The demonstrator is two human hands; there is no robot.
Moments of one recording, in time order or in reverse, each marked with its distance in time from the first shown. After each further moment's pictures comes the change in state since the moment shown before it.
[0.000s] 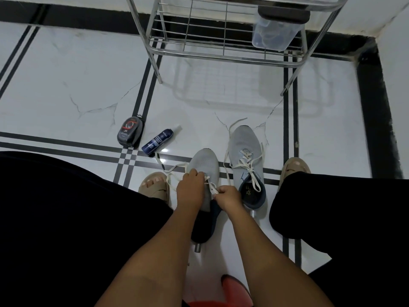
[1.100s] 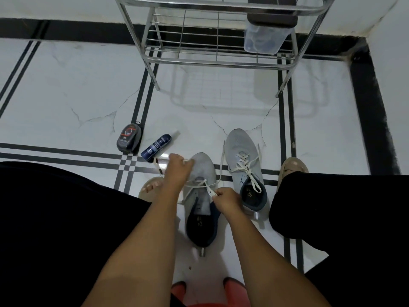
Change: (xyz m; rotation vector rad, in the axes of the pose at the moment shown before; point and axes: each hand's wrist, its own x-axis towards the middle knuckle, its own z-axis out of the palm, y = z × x) left_hand 0.035 -0.014 -0.062 -0.754 -0.021 -0.438; right_hand -0.007 0.001 -0.004 -0.070 0.016 -0.031
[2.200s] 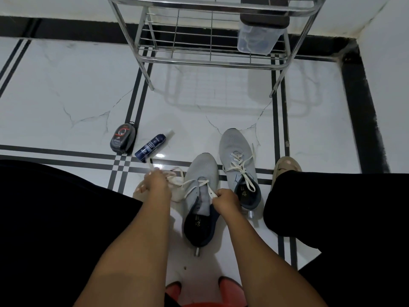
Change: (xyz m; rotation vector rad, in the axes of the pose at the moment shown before) left_hand 0.010 -0.026 -0.004 -0.658 0.242 -0.531; right_hand 0.002 0.007 -0.006 -0.026 -0.020 0.070
